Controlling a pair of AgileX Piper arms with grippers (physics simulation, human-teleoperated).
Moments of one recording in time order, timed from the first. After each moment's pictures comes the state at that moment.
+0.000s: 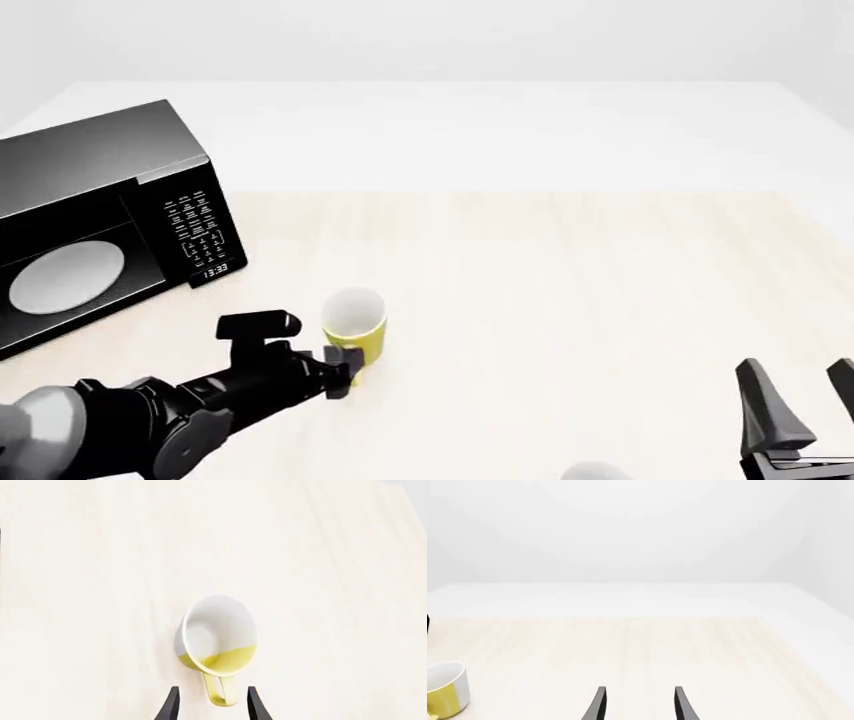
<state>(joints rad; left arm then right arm) -0.56 1.51 -0.41 -0.38 -0.50 0.00 0.01 0.00 0.00 0.00</state>
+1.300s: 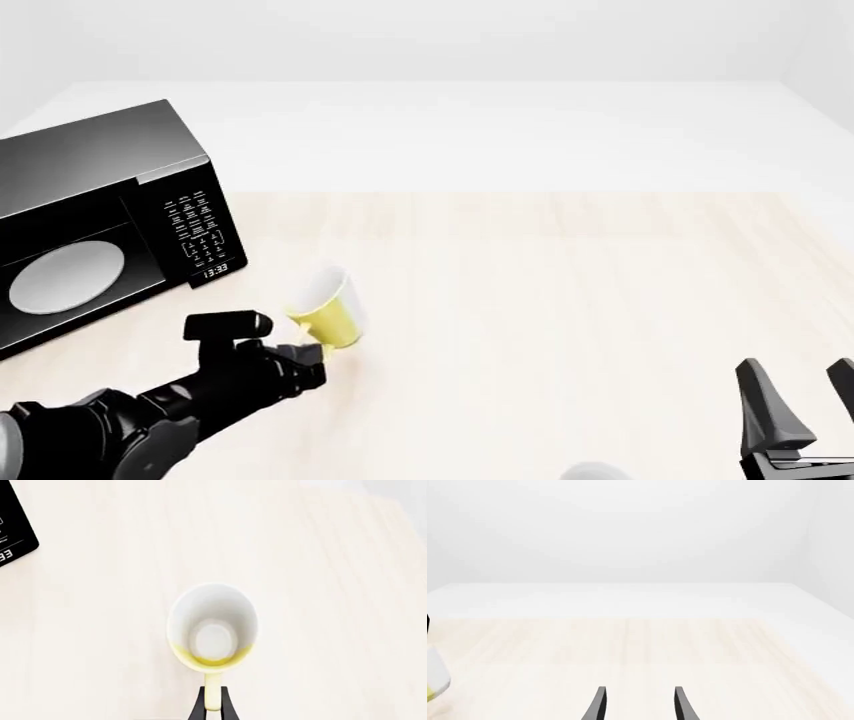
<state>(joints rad) -0.51 1.39 -0.35 -0.37 -0.45 0.00 0.01 0.00 0.00 0.00</state>
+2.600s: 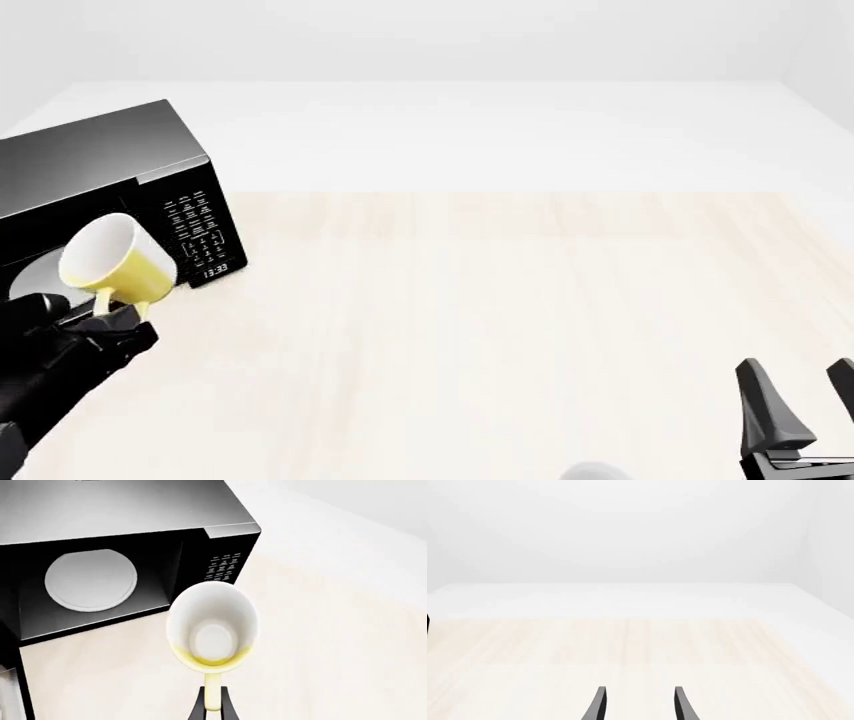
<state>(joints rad) 0.07 0.90 -0.27 -0.14 -0.28 0.00 0.01 0.00 0.00 0.00</state>
